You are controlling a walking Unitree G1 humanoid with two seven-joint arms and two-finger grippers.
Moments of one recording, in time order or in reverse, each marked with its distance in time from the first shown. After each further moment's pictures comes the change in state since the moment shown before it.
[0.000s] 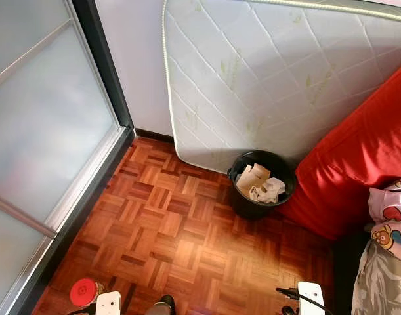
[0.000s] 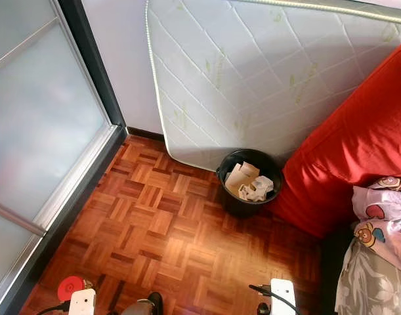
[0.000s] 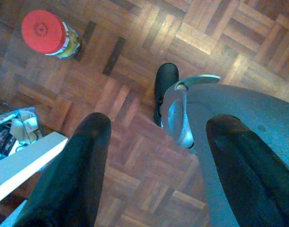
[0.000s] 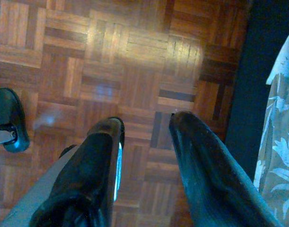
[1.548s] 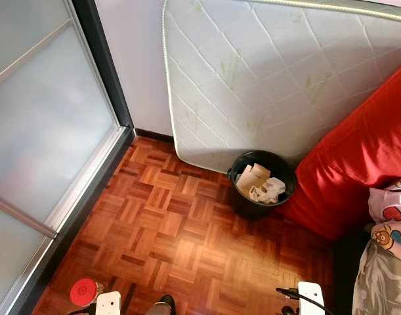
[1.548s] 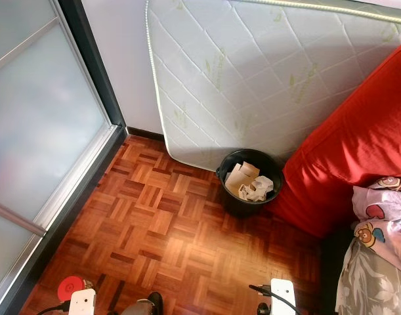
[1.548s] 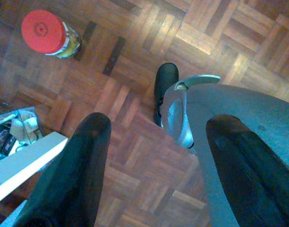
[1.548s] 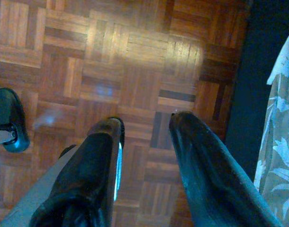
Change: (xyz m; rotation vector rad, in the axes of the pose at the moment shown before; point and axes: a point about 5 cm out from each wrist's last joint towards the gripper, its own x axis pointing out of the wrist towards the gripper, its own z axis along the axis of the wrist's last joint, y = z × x) left arm 0.000 0.000 0.000 0.000 0.000 0.000; right arm 0.000 0.000 0.000 0.000 0.000 0.000
